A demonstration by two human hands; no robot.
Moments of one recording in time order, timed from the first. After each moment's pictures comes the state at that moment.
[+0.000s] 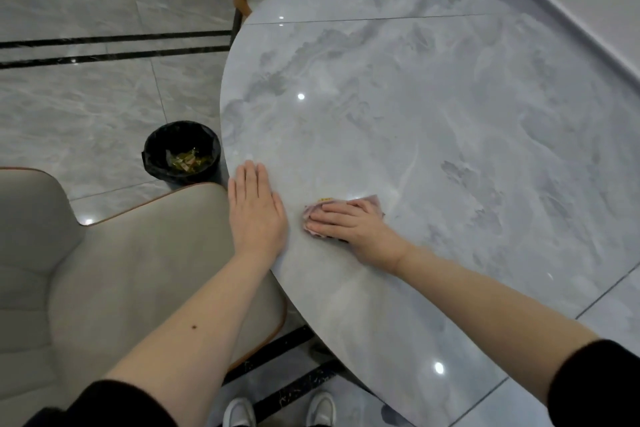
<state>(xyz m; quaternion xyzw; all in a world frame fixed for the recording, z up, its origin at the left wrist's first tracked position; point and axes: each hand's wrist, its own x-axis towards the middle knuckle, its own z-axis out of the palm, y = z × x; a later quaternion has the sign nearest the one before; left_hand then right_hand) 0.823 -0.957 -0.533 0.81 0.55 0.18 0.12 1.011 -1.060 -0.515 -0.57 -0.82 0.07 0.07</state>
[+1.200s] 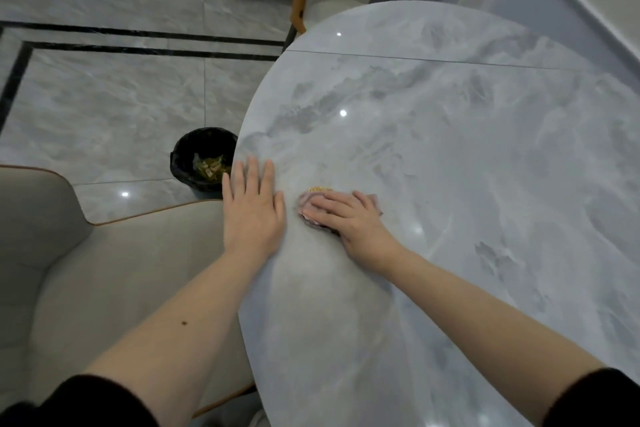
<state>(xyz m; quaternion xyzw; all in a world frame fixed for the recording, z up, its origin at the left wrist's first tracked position) 0.856 -0.880 -0.525 0.78 0.61 0.11 0.08 1.050 -0.942 -0.516 -0.57 -0.81 0.10 0.11</state>
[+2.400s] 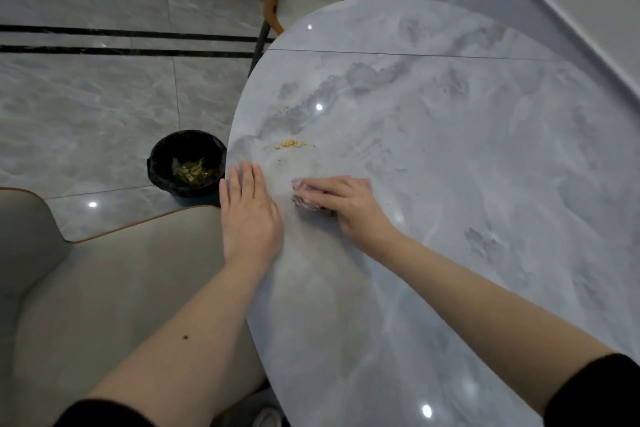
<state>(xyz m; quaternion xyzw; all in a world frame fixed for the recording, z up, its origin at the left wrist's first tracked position) 0.852 -0.878 -0.525 0.78 0.60 0.12 0.09 1.027 -0.924 -0.485 -0.59 -0.78 0.04 0.20</state>
